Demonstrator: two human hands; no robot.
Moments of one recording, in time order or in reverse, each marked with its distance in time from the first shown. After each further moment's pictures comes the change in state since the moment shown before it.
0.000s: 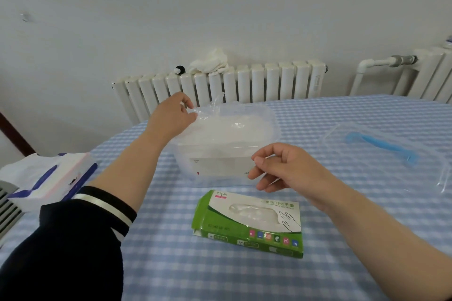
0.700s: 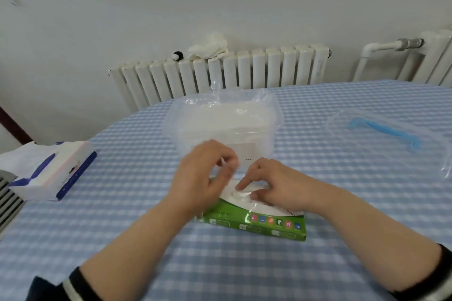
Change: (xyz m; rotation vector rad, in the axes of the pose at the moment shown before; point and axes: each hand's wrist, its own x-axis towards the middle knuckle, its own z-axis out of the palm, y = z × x) left_hand -0.142 0.015 0.043 -0.180 0.052 0.596; right_hand 0.018 0.048 0.012 -0.781 -0.275 -0.139
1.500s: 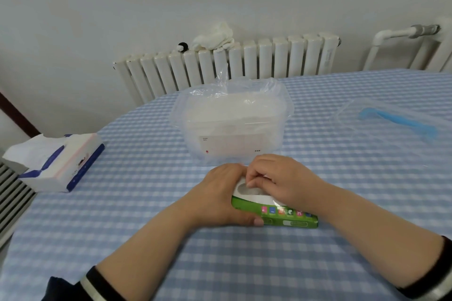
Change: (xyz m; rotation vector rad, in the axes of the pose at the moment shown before) left_hand -0.028 -0.004 0.012 -0.002 -0.660 -0.342; right_hand 0.004 0.000 0.023 -0.032 0.325 -0.369
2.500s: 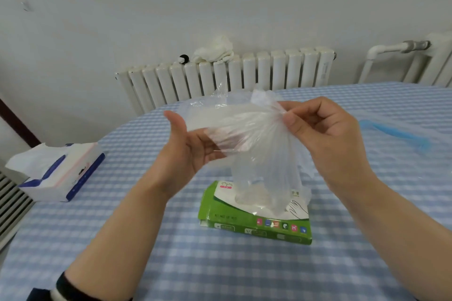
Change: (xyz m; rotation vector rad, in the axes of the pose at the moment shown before) left_hand 0.001 0.013 -0.077 -1.101 0.142 0.095; right_hand 0.007 -0.053 -0.068 0.708 0.721 0.168
